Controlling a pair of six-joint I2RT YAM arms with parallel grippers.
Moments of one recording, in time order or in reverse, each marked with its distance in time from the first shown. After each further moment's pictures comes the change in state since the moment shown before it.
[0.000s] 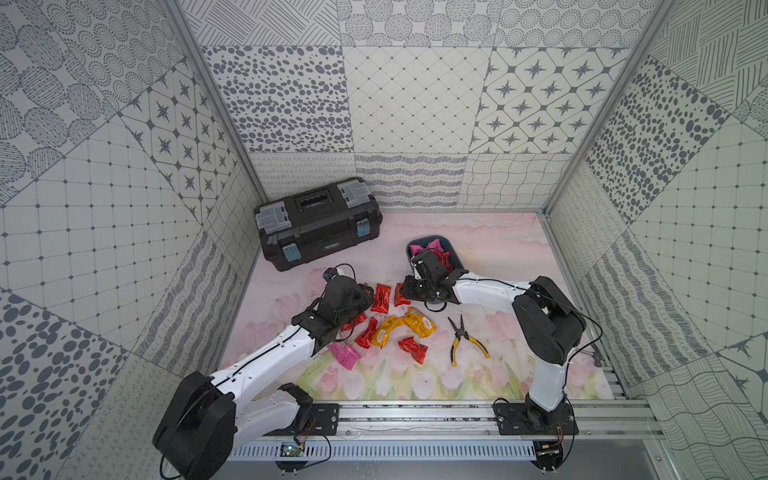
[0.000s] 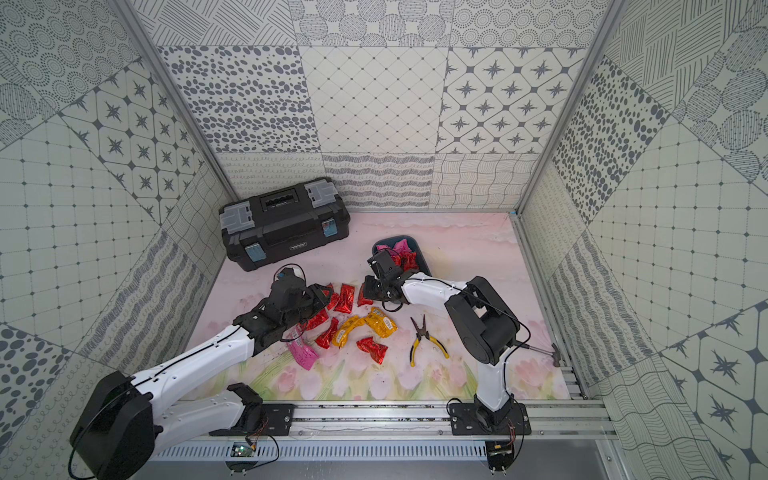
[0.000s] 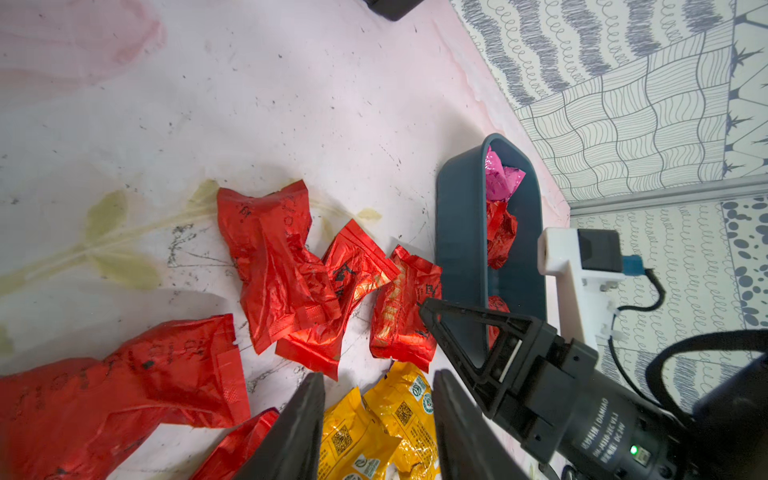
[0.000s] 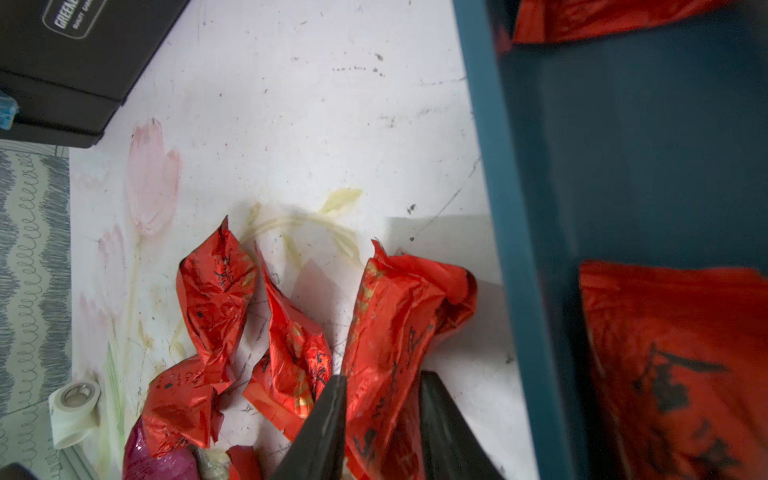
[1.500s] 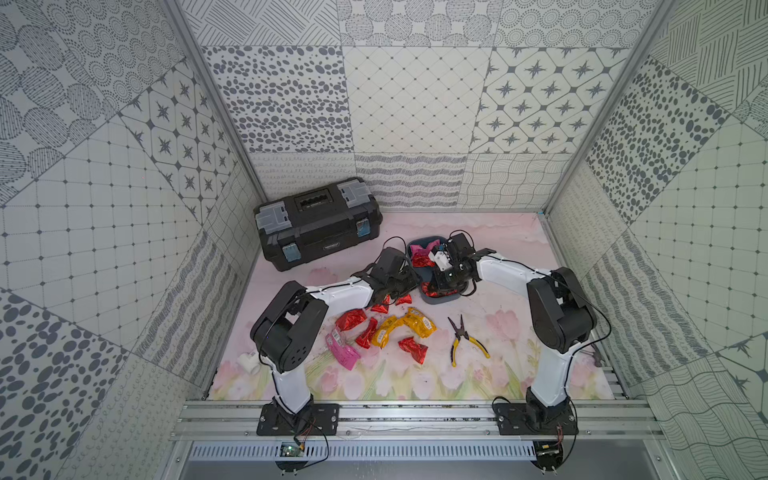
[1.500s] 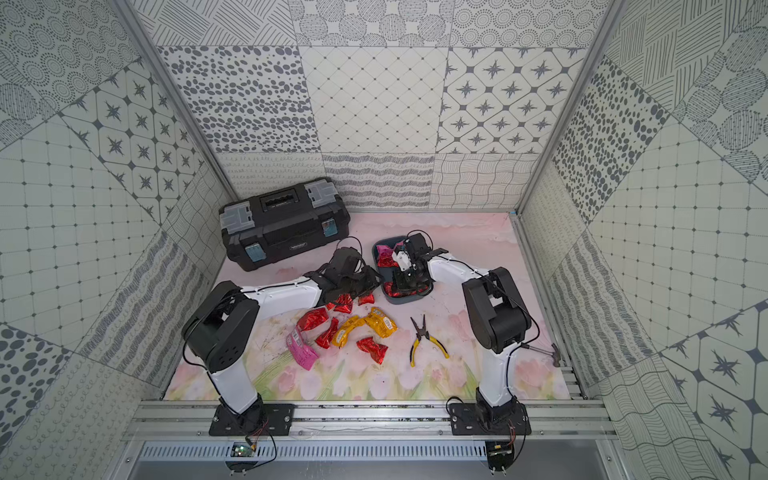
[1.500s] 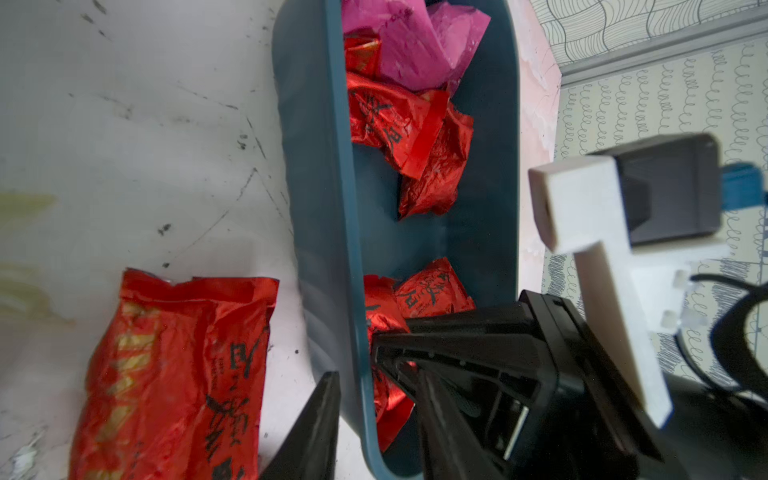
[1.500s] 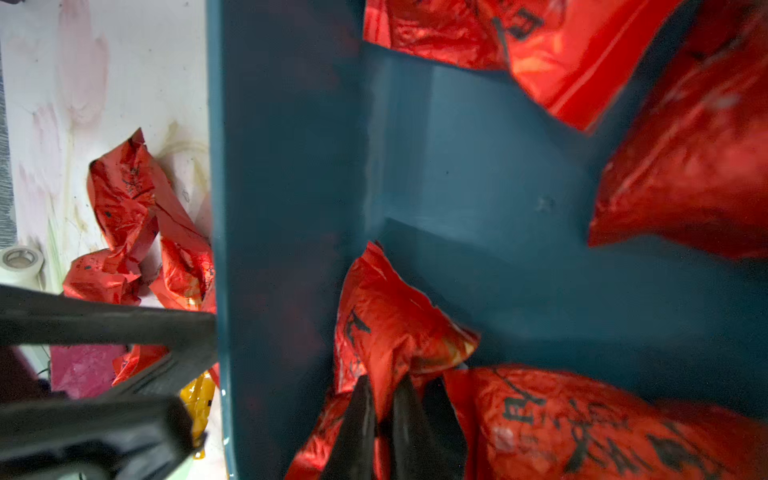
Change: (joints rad) left arm -0.111 0.684 0.486 0.132 0.277 0.039; right arm -0.278 0.024 0.076 -0.298 -0.318 -0.486
